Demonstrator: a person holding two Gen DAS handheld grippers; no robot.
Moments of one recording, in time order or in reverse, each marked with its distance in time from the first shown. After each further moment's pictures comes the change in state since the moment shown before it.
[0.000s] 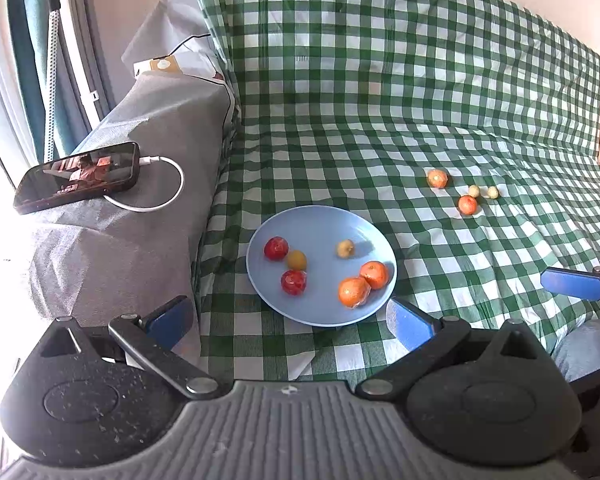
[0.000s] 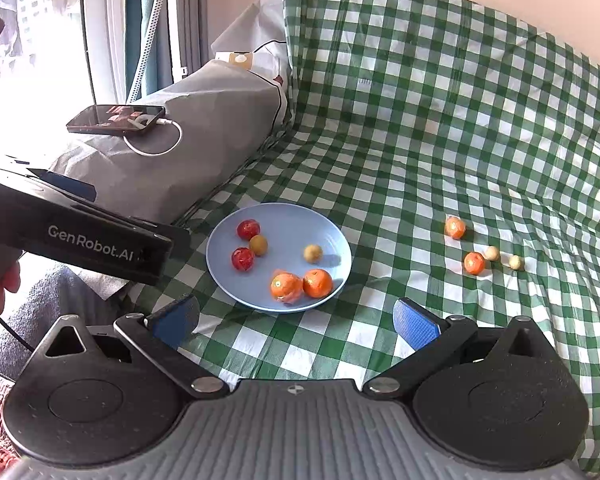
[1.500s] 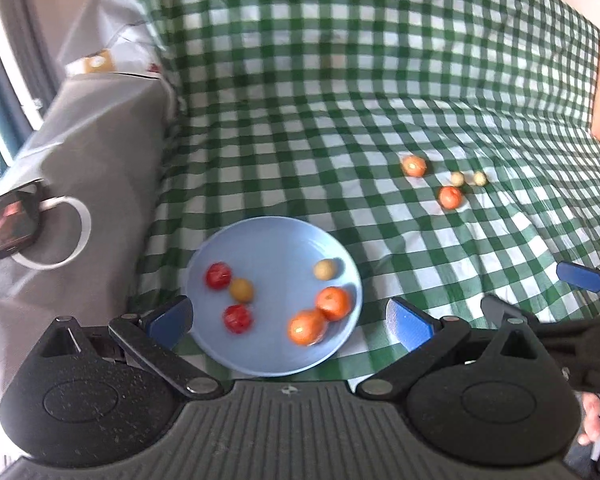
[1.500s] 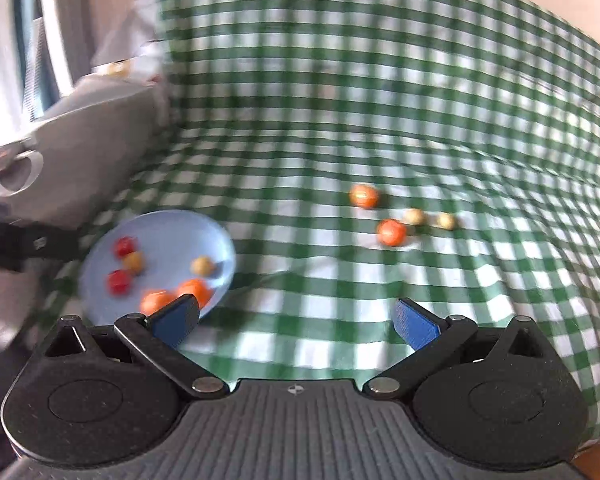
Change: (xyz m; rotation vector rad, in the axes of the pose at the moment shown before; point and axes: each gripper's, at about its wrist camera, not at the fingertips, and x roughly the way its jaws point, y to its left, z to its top) left arm 0.078 -0.057 0.062 0.075 0.111 -0.065; right arm 0.060 -0.118 -0.014 0.253 0.025 -0.208
